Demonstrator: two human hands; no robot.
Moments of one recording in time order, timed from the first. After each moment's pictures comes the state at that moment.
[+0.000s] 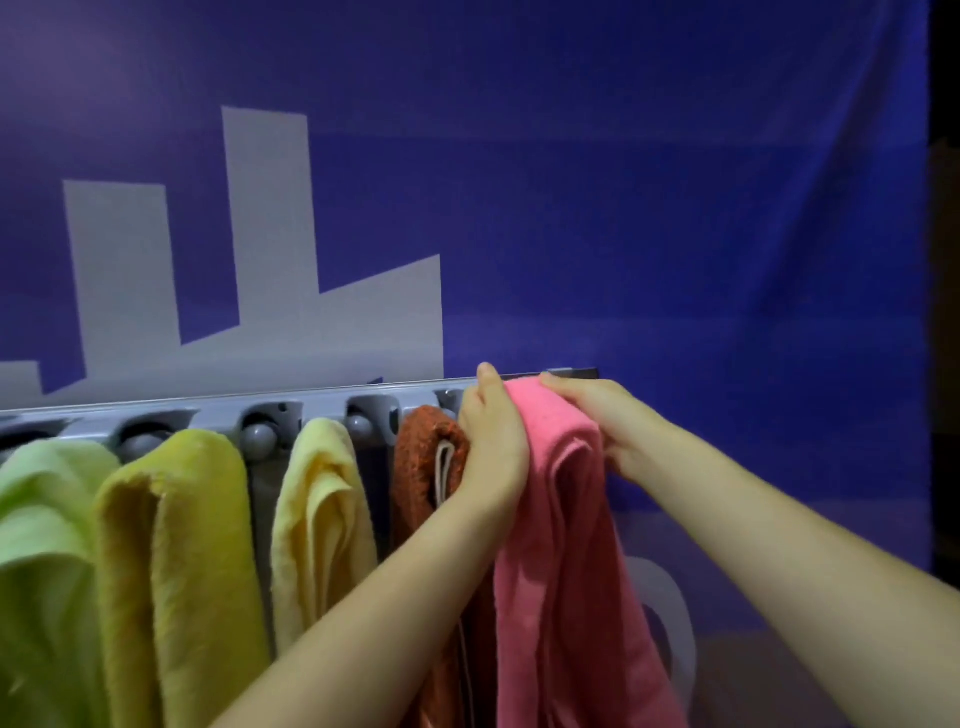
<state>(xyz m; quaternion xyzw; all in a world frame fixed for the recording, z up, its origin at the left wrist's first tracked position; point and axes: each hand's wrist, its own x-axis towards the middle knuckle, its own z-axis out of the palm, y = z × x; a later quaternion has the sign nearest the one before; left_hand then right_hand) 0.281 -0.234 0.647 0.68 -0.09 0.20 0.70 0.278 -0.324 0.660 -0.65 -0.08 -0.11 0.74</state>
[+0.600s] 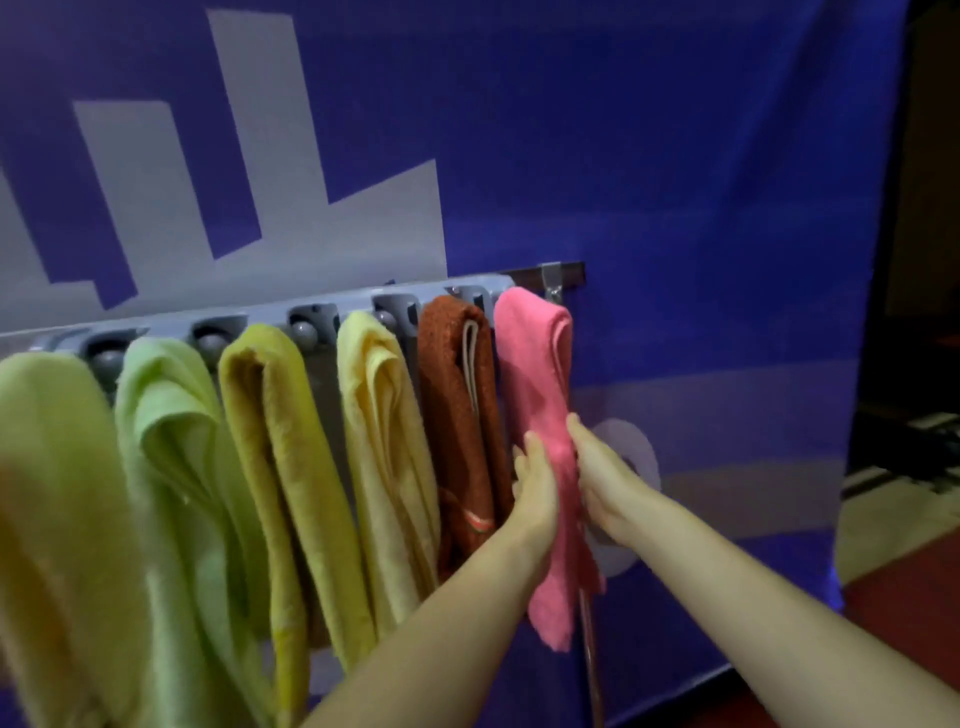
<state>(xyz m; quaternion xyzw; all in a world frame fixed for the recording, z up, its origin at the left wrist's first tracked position) 0.258 -0.227 0.462 0.66 -0.02 -0.06 0.75 0.202 -0.282 0.523 -0.62 0.08 -0.01 0.78</state>
